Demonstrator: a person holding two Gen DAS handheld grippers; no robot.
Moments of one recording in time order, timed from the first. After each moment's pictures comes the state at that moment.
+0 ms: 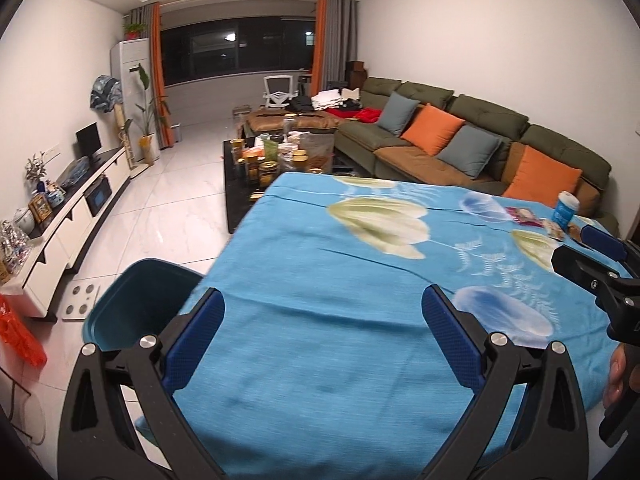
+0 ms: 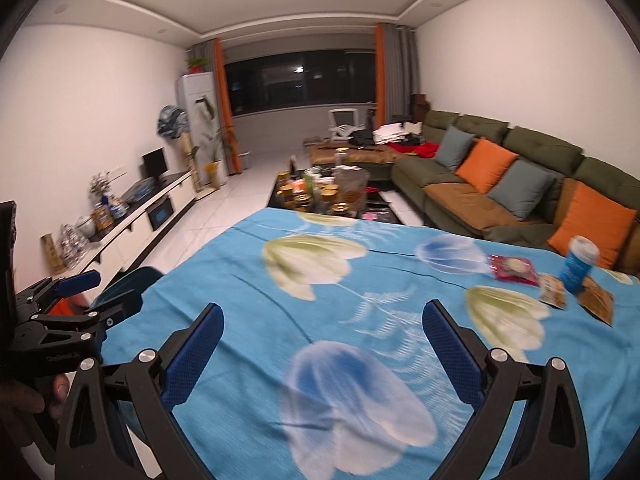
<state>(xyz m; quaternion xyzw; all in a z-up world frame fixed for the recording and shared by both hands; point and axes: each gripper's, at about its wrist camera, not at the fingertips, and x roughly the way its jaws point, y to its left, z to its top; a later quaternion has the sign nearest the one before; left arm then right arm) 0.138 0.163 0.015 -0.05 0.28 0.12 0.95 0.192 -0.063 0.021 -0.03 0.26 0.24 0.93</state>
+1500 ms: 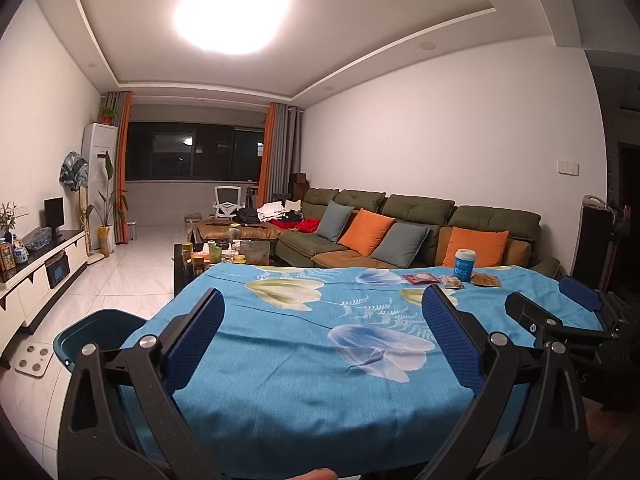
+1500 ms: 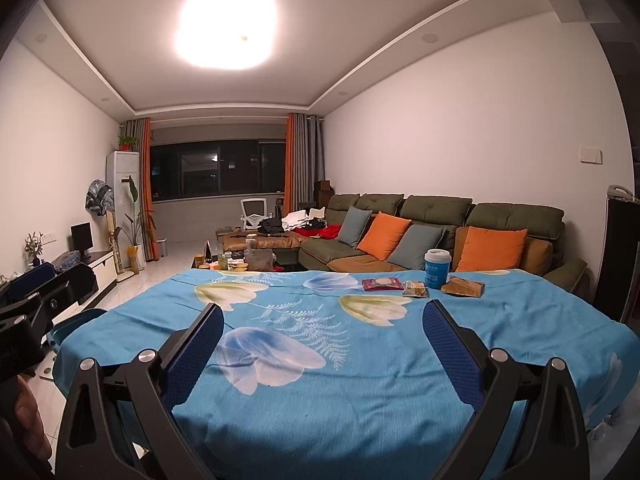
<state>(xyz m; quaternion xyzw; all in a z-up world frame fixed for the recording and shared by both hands) -0.021 0.052 0.010 -0.03 0.06 0.04 1.00 0.016 -0.147 0.003 0.00 0.09 0.07 0.99</state>
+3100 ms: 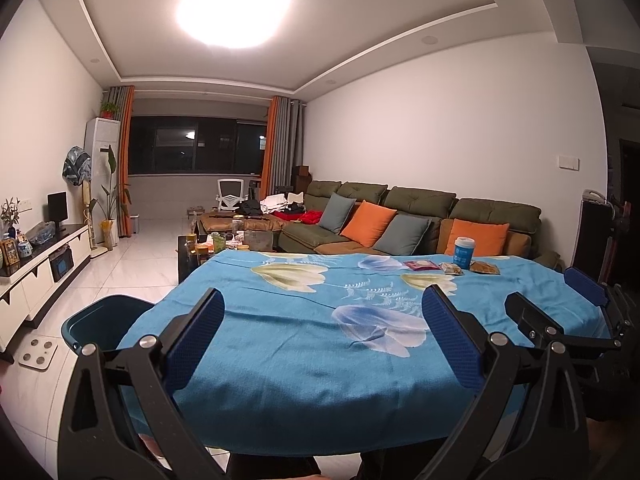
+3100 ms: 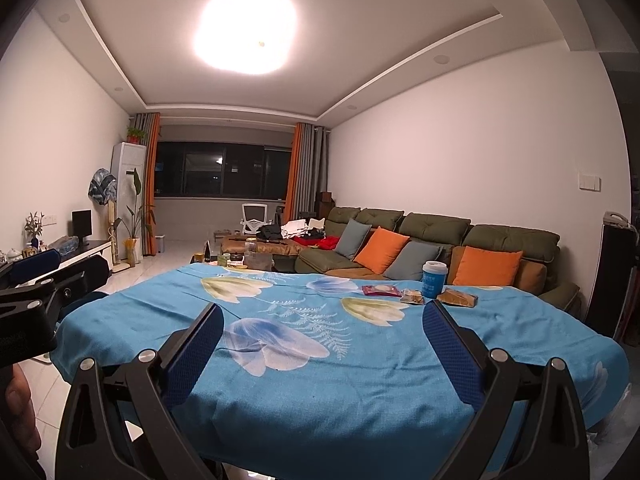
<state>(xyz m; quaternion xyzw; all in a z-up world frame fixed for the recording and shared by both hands) -0.039 0.053 -0.003 -0.03 0.07 0.04 1.00 -0.017 -0.134 -0.003 -0.04 0.06 0.07 0.99</state>
